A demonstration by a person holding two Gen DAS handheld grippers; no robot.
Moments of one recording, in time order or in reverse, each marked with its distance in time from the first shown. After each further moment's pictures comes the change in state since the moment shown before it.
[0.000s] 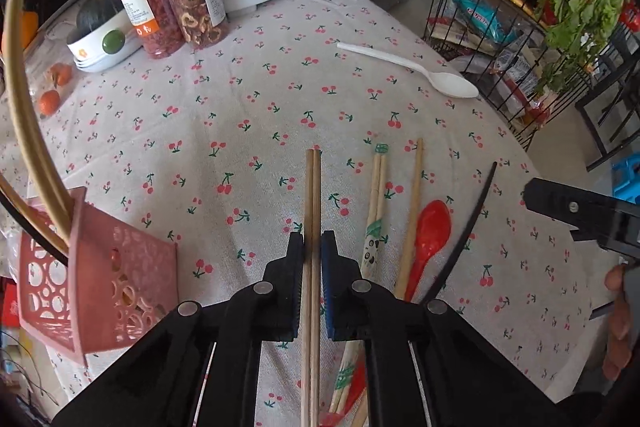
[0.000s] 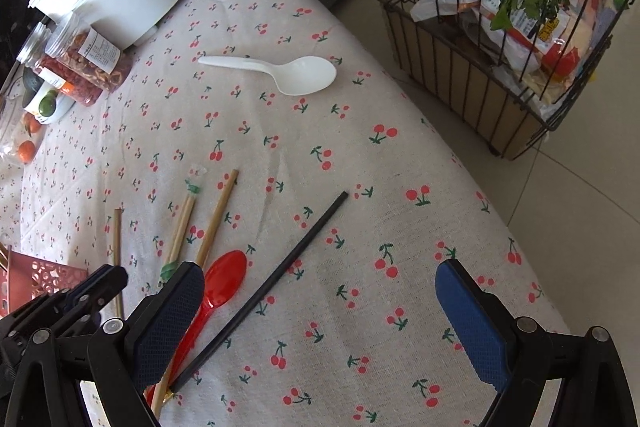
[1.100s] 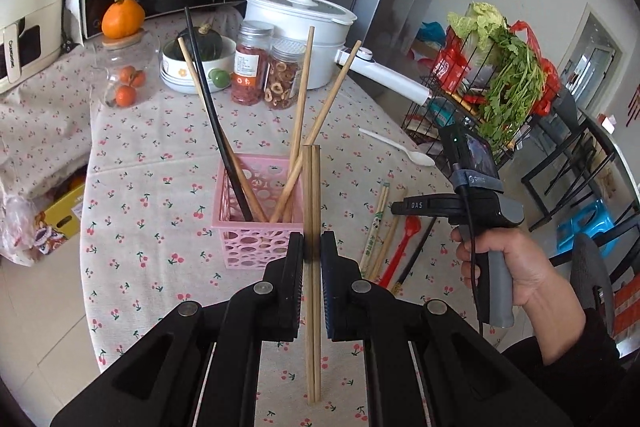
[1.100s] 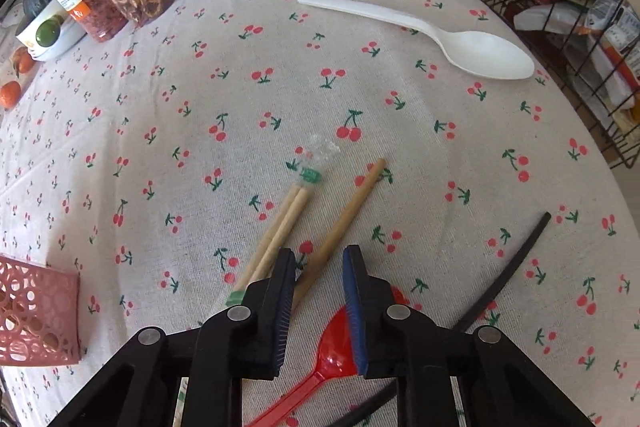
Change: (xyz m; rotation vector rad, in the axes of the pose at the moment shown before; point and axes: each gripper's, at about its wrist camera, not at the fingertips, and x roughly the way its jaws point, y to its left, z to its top) left arm -0.138 0.123 -0.091 -0.134 -0.289 -0.187; right arm 0.074 0.103 -0.003 -0.139 0.029 -0.079
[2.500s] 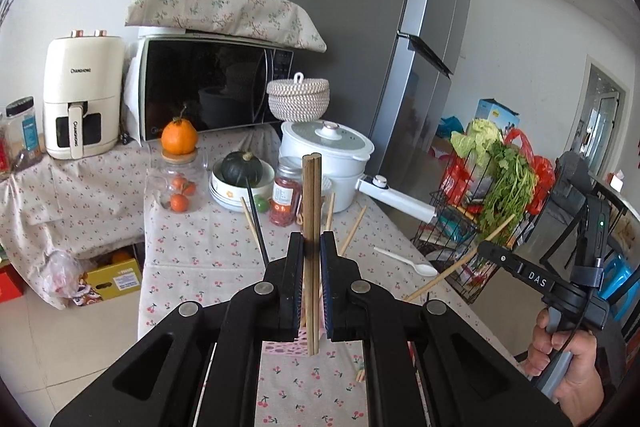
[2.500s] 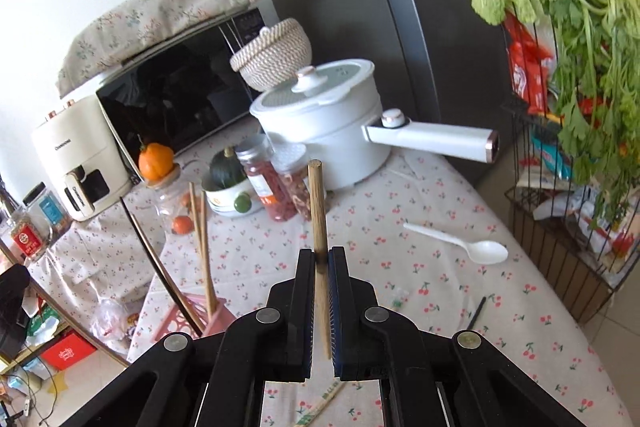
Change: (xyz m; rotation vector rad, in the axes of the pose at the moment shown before) left arm -0.117 -0.003 0.032 -0.050 -0.414 0.100; right arm -0.212 0.007 -0.061 -0.098 -0.642 0.322
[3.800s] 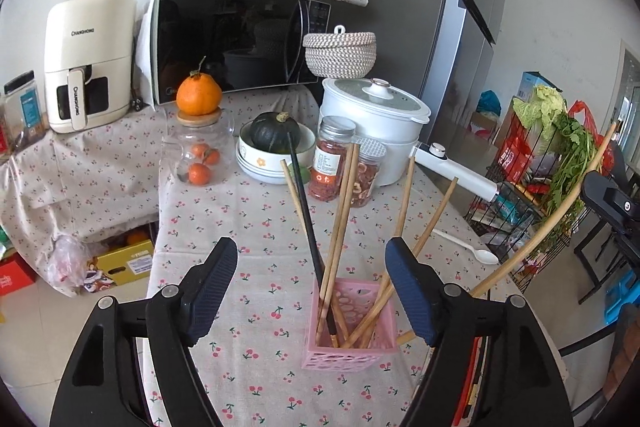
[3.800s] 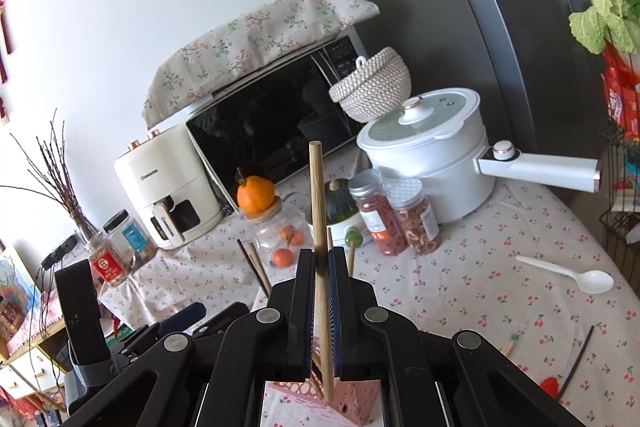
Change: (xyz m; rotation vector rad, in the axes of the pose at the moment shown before) left arm 0.102 0.038 -0.023 -0.007 0.149 0.134; right arm 0.010 0.063 0.015 0.015 -0.063 0.234
